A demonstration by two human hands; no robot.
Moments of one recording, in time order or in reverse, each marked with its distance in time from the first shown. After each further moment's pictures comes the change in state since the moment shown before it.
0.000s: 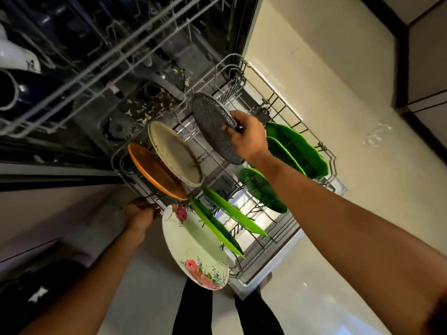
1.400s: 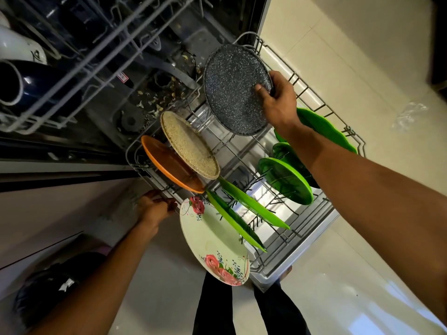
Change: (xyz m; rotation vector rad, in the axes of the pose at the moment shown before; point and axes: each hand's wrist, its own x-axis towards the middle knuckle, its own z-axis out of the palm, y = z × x) left_hand 0.013 0.003 -0.008 -0.011 -0.037 -0.066; right_hand 0.047 0.026 -0.005 0.398 0.129 0.072
